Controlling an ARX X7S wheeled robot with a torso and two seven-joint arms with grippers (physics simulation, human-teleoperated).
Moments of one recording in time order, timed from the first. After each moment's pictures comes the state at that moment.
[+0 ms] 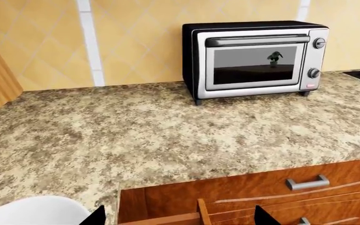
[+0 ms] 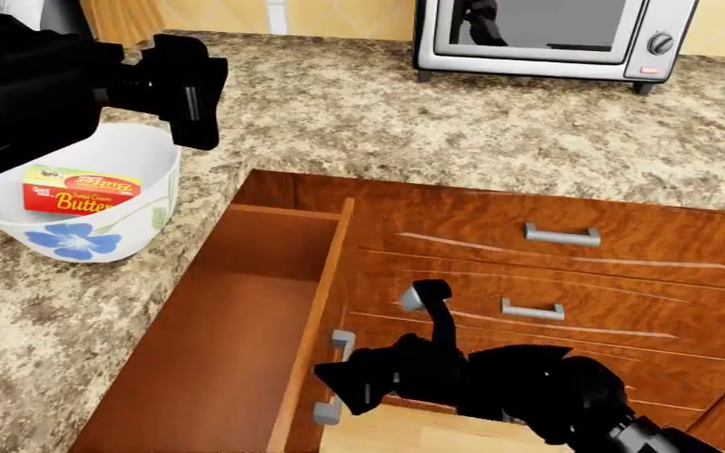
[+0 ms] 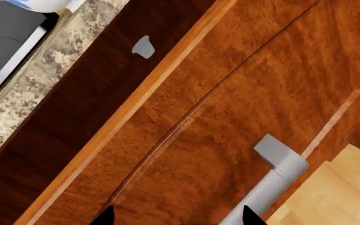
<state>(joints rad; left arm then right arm) -1.58 -0.86 0.66 0.19 -1.97 -1.00 -0.83 0.86 0.39 -0.98 0.49 1.31 0.59 -0.39</state>
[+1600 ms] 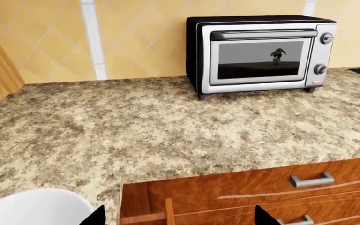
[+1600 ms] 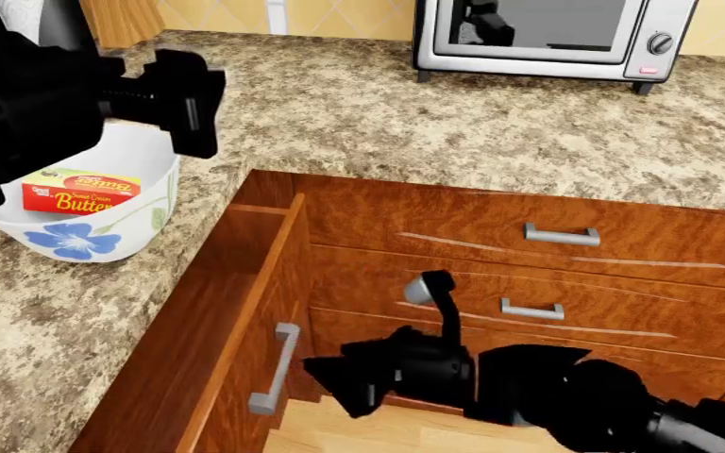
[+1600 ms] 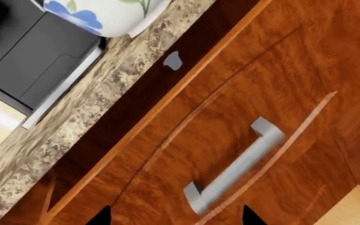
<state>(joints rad) -1.54 -0.87 0.67 0.18 -1.93 -0.99 -0.79 1.04 0.55 -1.47 0.27 1.72 0.24 -0.35</state>
